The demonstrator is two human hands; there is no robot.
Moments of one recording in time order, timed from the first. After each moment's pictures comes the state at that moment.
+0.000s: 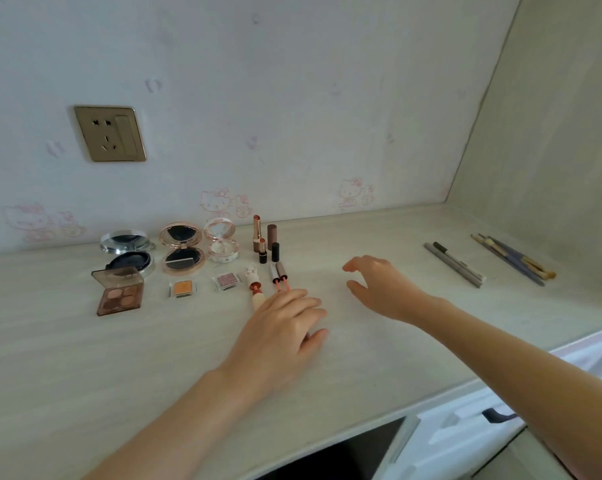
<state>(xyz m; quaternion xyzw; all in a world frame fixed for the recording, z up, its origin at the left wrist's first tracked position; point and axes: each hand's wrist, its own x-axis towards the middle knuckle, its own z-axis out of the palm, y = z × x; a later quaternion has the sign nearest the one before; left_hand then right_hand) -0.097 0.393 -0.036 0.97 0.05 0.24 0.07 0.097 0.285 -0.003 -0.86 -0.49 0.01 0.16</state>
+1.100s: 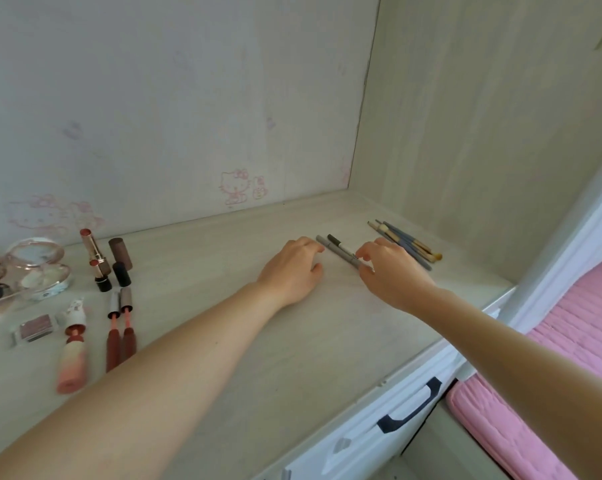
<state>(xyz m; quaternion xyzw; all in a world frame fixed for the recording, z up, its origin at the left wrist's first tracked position) 0.169 0.325 -0.030 0.97 0.04 0.14 0.21 0.231 0.149 -0.003 -0.93 -0.34 -0.07 0.12</state>
